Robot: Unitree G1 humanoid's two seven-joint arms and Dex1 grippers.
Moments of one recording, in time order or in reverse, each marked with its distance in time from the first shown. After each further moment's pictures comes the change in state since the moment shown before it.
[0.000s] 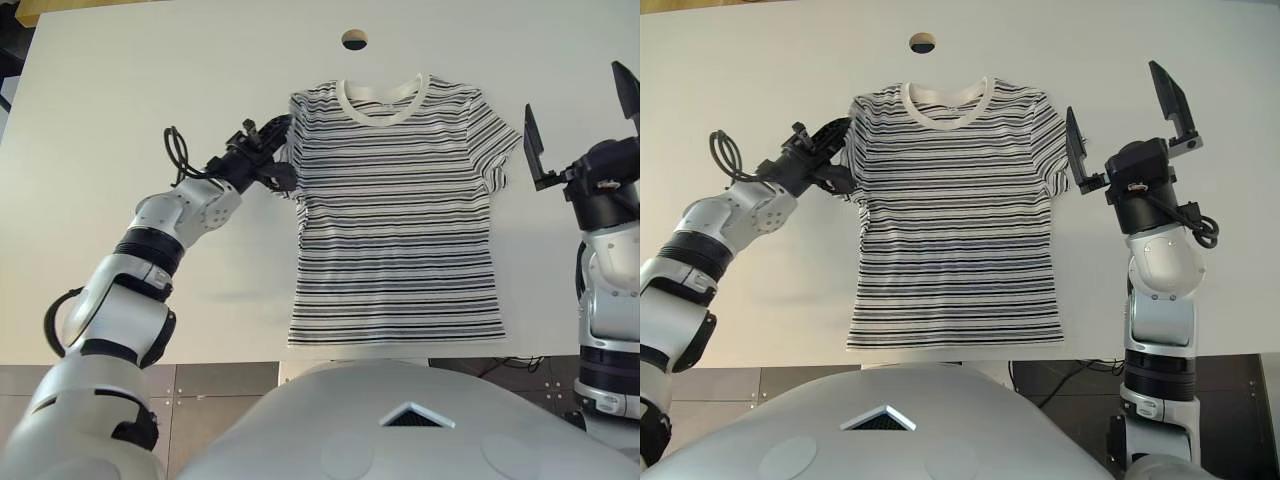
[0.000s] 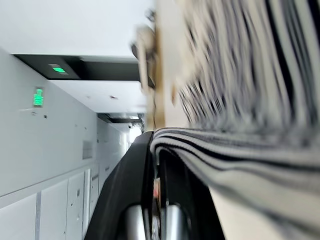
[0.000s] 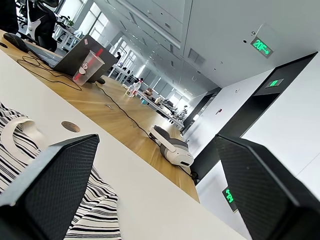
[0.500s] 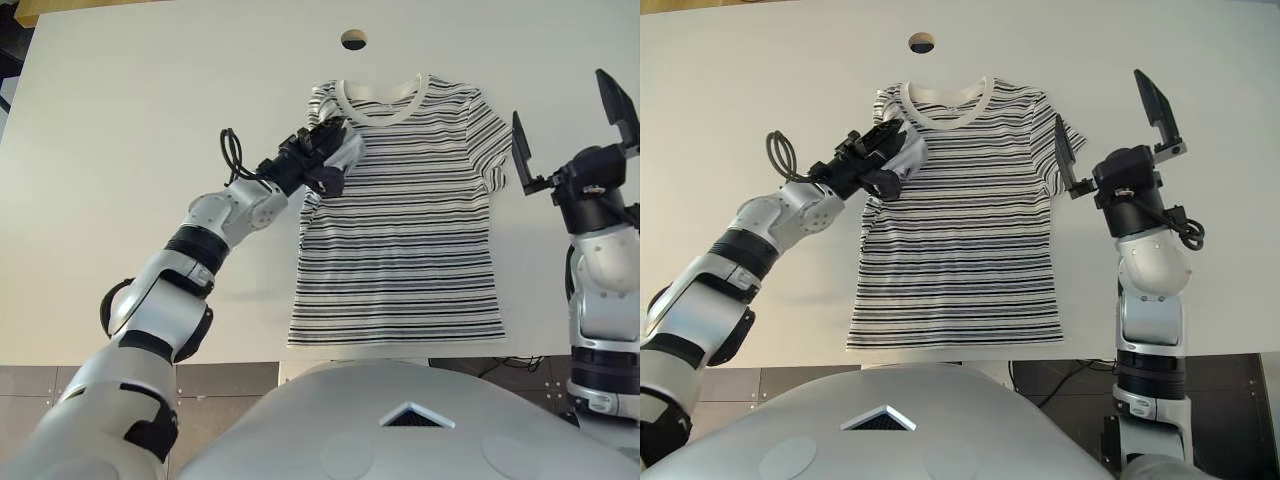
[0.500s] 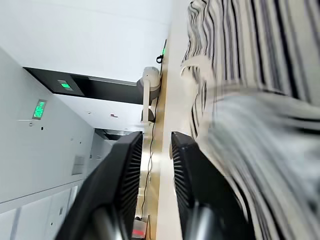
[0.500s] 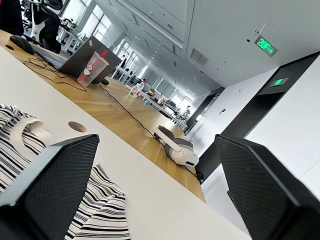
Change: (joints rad) left arm -0.026 -0.158 -0.036 0.038 0.013 0.019 -0.045; right arm -0.010 0.024 0.021 0.043 -0.018 -0.025 -0.003
